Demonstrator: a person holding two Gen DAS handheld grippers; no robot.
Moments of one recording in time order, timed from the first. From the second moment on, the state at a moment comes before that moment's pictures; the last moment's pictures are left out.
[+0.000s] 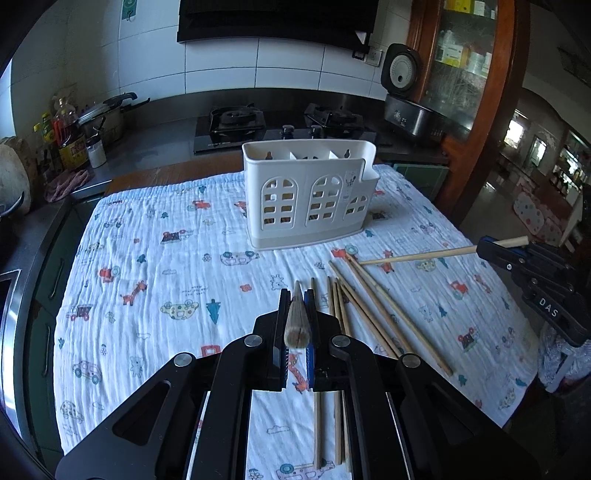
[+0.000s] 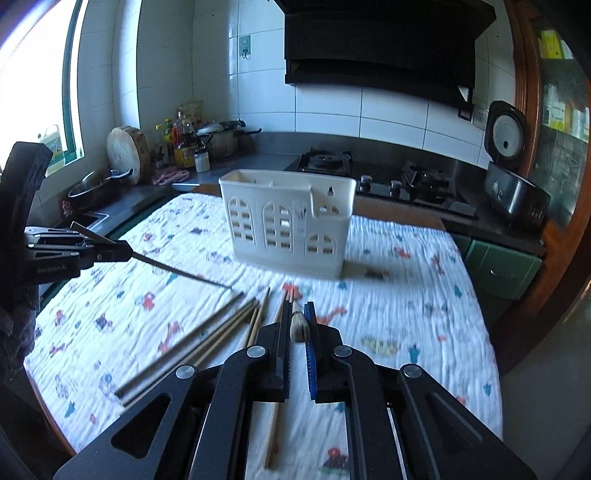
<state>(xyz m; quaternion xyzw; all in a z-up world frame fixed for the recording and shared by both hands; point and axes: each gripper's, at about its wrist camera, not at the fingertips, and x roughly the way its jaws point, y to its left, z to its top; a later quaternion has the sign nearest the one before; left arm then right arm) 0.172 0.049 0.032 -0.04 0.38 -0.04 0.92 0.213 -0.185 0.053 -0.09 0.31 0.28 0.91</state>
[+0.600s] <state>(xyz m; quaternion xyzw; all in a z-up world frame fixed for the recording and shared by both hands) 0.202 0.059 0.159 -0.04 0.30 -0.08 0.95 0.291 -0.176 0.187 -0.09 0.29 0.30 0.90</state>
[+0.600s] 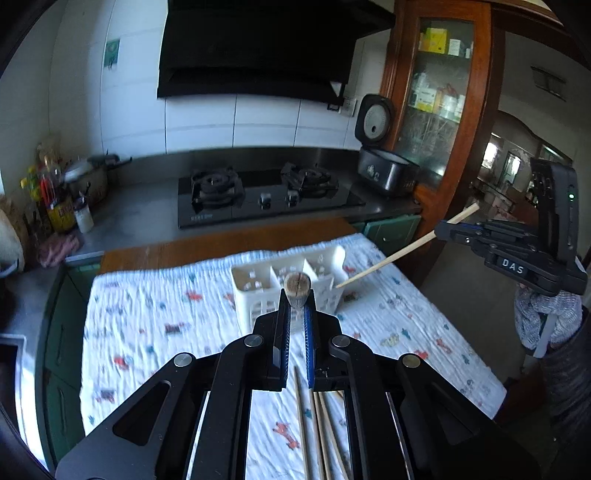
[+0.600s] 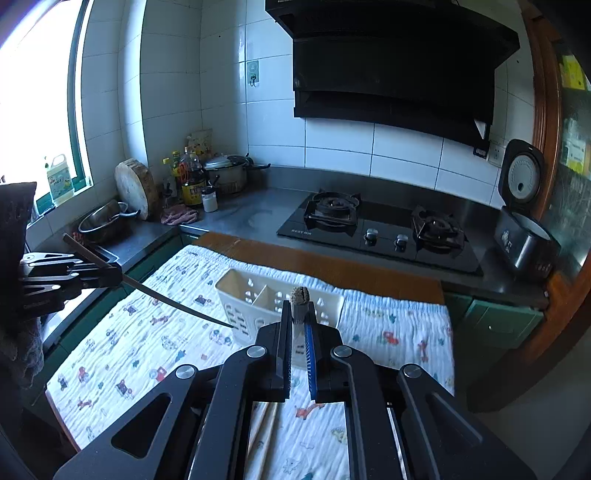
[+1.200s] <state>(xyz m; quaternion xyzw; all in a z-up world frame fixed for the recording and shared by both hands) 0.308 0.083 0.120 -0.07 0.38 -0.04 0.92 0.363 -0.141 0.137 -0.11 0.35 0.28 0.89</state>
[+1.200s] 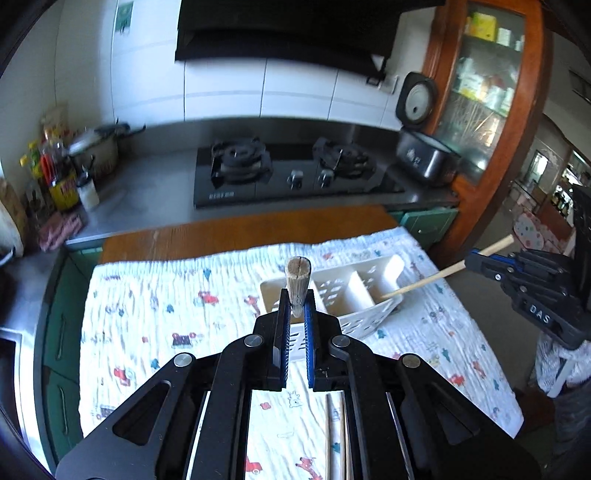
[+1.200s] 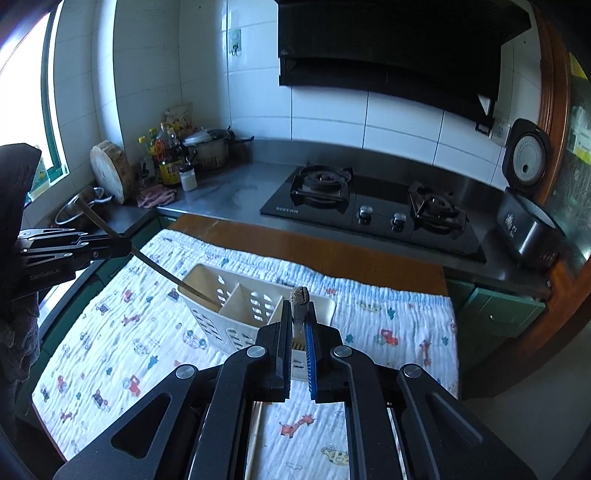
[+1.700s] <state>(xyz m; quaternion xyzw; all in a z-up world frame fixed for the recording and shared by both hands) 0.322 0.084 0.090 -0.08 0.39 -0.04 0.91 0.373 -0.144 0.113 -0.09 0.37 0.28 0.88</state>
